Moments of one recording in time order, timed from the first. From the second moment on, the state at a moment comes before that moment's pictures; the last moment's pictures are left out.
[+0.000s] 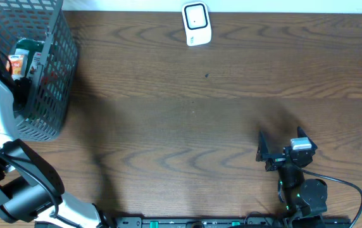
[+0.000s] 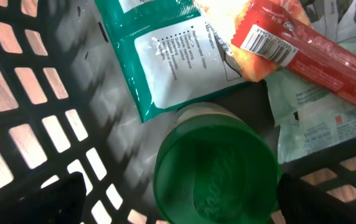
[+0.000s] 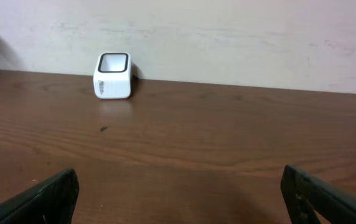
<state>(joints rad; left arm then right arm) 0.54 1.81 1.49 -0.98 -0.13 -0.51 0.17 0.02 0.01 -0.06 0.06 0.00</state>
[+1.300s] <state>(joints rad) 0.54 1.67 1.41 -0.90 -0.08 -0.55 0.17 0.02 0.01 -0.06 0.06 0.00</state>
